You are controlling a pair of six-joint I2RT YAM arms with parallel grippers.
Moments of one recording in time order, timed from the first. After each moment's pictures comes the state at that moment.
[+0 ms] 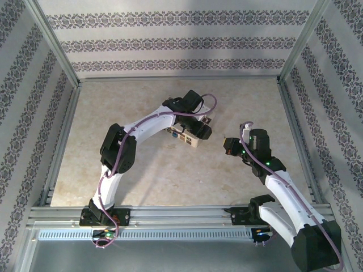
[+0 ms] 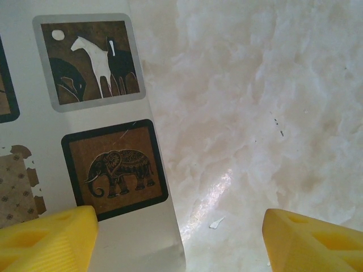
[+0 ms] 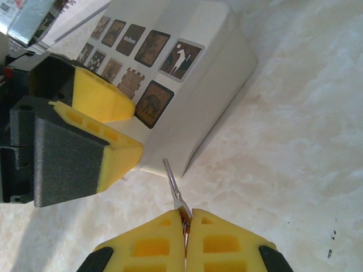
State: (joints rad) left arm -0.69 2.14 1.86 -0.79 0.34 -0.09; right arm 0.20 0.86 0.48 -0.23 -0.35 0.53
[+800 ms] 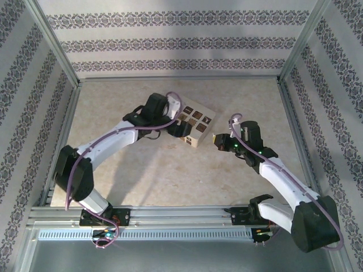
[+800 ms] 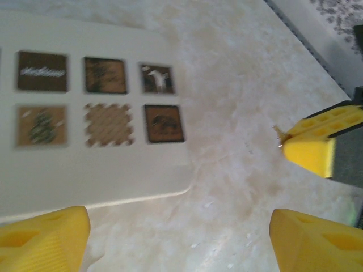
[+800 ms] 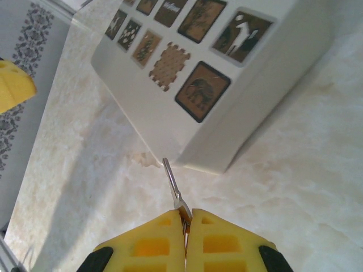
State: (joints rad) left arm -0.55 1.57 1.21 -0.35 0.37 -0.19; right arm 0.28 1.07 0.58 -0.15 -0.46 0.55
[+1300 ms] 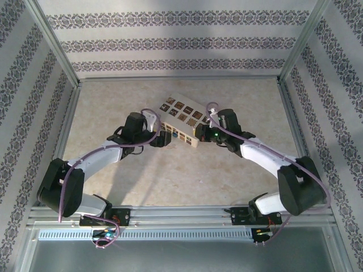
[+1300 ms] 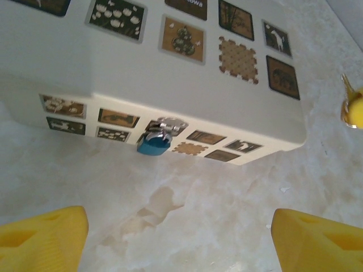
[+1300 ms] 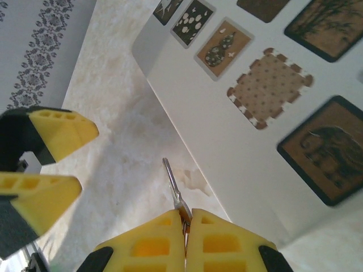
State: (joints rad) left arm -0.42 1.40 0.76 -0.03 0.31 -0.27; right arm 0.44 1.43 0.79 0.00 -0.47 0.58
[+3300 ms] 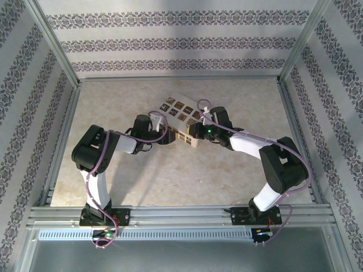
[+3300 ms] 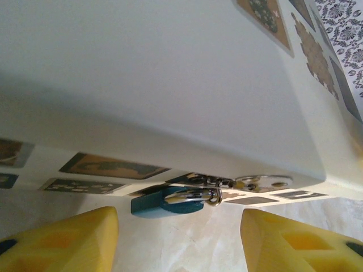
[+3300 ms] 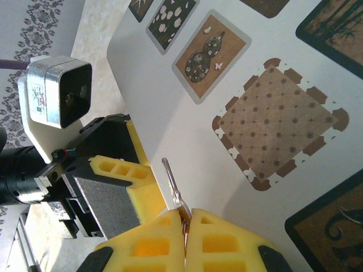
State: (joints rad) left arm -0.35 1.92 0.81 0.52 0.61 -0.42; right arm 0.43 1.64 0.85 0.13 -0.52 0.62
